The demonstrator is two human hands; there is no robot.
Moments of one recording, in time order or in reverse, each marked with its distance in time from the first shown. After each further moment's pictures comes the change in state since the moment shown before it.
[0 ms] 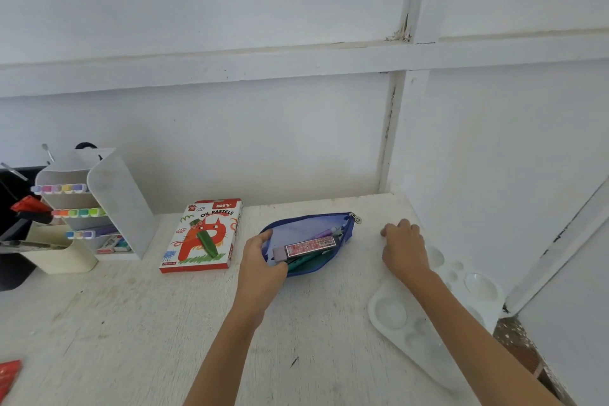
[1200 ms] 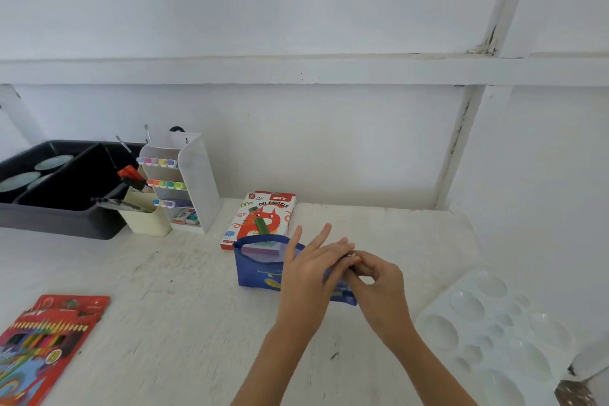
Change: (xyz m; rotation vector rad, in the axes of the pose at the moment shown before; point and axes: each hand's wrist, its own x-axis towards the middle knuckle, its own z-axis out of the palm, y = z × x) left_hand -0.020 -0.020 -0.013 0.633 0.243 0.907; right_hand -0.097 -0.105 0.000 1.159 0.015 -0.367
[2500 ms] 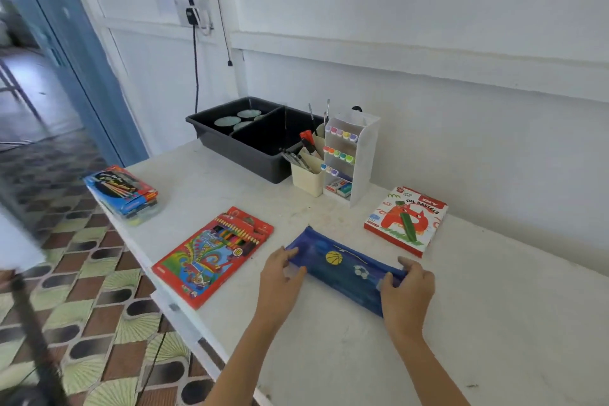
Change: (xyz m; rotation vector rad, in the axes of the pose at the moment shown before) left_hand -0.148 -0.112 -0.131 -0.196 0.282 -1.102; right_hand -0.028 -0.011 0.164 -0.348 -0.032 0.233
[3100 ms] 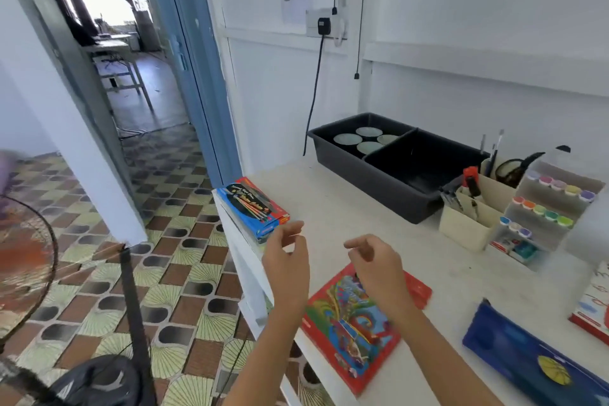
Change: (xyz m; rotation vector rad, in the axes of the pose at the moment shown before) left_hand 0.103 -0.034 -0.208 -0.327 0.650 -0.016; right_hand -0.087 -0.198 0.214 0.157 -0.666 -0.425
